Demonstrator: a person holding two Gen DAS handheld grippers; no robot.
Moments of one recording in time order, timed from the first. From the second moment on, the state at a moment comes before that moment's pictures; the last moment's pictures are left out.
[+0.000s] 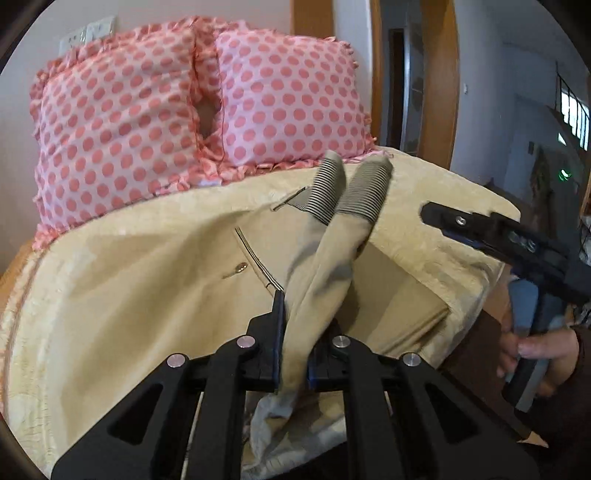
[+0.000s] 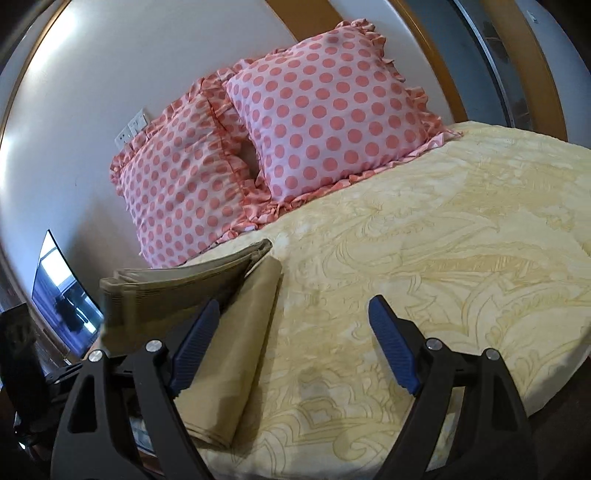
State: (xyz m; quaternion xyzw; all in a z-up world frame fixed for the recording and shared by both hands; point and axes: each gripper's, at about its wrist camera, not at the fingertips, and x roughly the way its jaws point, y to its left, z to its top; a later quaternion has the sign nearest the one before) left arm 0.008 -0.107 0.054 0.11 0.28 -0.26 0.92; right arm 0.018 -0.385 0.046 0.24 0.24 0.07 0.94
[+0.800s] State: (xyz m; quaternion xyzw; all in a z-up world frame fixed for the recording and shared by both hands) left arm 0.056 0.027 0.037 -0.10 0.37 -0.18 0.90; right arm 0.062 -0.276 0.043 0.11 0.37 0.22 0.90
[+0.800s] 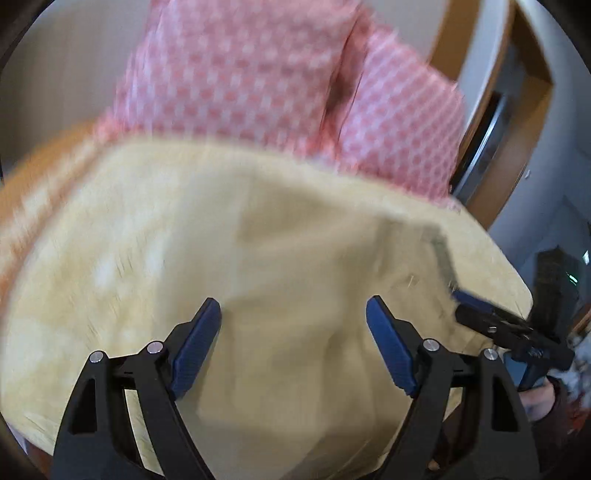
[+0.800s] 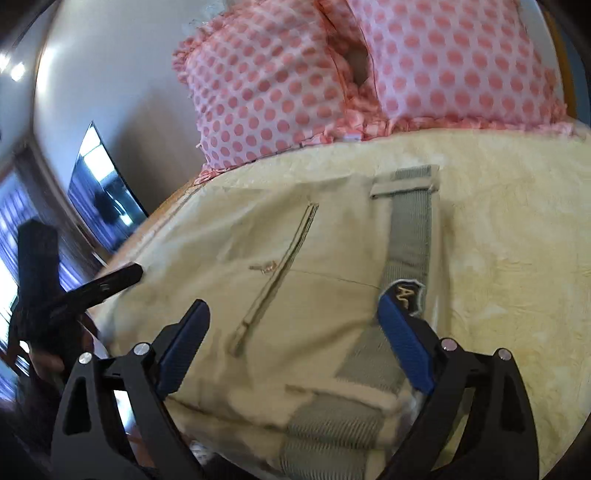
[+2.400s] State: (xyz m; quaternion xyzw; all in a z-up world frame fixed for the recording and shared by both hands) left arm 0.311 0.059 0.032 -0.21 0.46 -0.16 0.85; right arm 0.292 -0.365 0.033 0.25 0.44 0.17 0.85
